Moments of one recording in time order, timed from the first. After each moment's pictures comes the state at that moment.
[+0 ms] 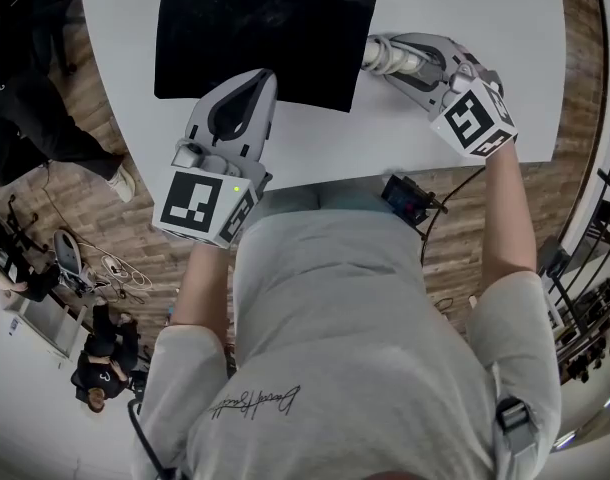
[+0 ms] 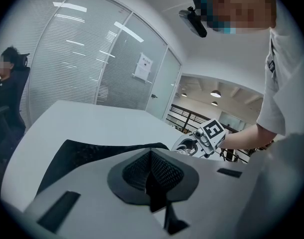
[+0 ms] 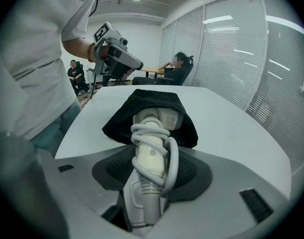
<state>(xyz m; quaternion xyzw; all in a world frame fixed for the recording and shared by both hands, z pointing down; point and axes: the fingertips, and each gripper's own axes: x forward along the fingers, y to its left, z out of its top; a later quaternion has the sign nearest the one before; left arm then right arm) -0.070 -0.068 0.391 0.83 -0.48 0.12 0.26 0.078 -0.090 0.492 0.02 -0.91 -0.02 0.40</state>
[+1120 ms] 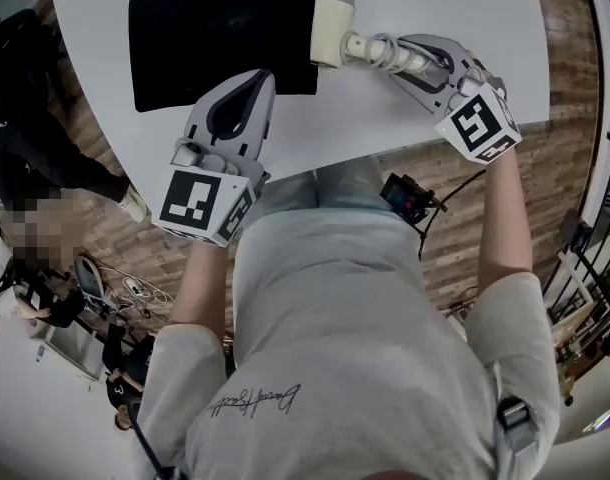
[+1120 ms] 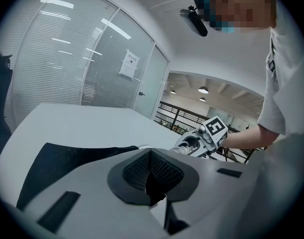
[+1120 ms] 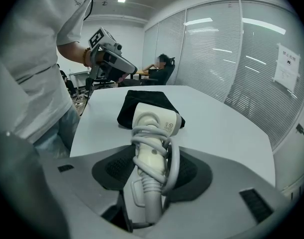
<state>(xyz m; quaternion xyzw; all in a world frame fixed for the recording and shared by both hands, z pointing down) -0.033 -0.080 0.419 0.86 -0.43 0.14 0.26 0.127 -0.087 0.507 0.11 -0.91 0.02 0.40</state>
